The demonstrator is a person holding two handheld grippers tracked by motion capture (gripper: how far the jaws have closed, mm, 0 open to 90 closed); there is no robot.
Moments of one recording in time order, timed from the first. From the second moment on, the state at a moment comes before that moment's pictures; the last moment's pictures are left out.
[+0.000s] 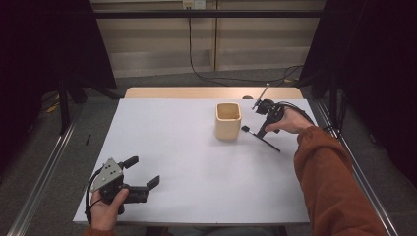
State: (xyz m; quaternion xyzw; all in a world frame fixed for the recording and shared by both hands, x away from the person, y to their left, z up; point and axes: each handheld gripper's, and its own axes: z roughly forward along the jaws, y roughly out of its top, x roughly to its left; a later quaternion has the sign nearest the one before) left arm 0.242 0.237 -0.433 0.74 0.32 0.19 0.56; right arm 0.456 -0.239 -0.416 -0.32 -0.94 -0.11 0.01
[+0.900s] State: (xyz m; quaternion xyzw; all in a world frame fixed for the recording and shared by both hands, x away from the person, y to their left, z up) left arm 0.242 0.239 -0.433 0.74 0.32 0.19 0.56; right arm 0.472 -0.233 -0.448 -0.34 -0.94 -0.08 0.02
